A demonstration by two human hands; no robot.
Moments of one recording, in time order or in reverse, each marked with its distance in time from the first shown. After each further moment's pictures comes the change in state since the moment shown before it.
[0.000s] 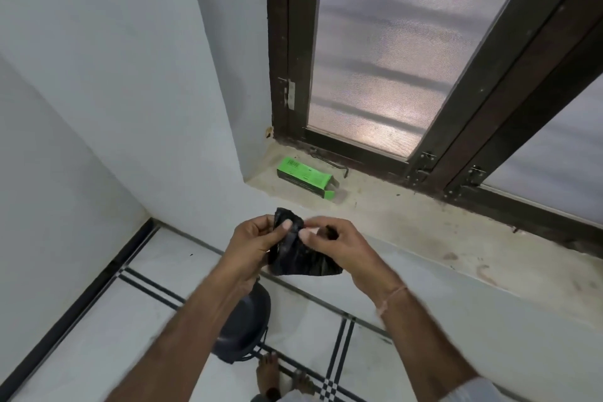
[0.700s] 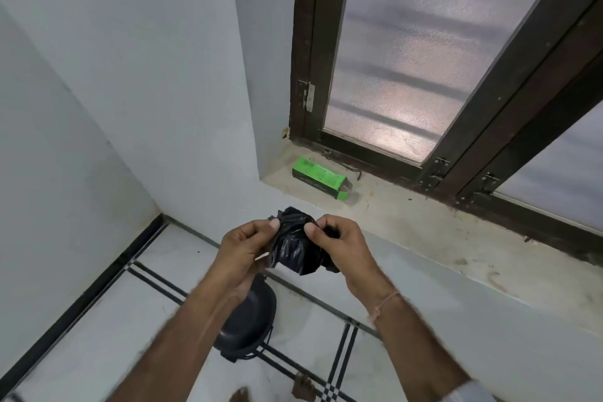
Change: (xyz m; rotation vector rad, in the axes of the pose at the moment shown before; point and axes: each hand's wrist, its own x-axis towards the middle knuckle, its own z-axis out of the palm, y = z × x) left_hand -0.034 0.005 -0.031 -0.121 0.082 0.000; right_hand 0.001 0.007 0.036 0.169 0.112 -0.022
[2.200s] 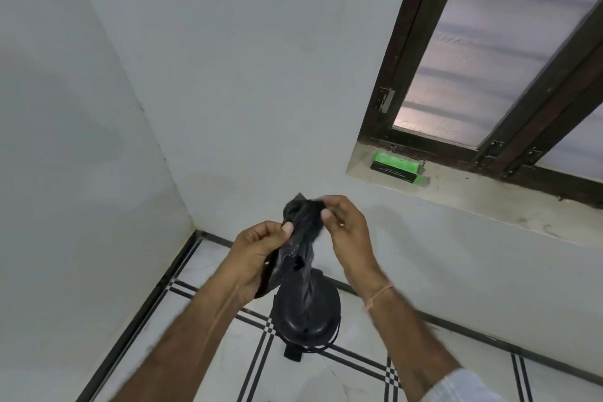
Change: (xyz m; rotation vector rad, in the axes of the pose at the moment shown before) left_hand -0.081 0.097 -0.279 -0.013 -0.210 -0.051; right_hand -0.044 0.001 0.318 -0.073 0.325 -0.292
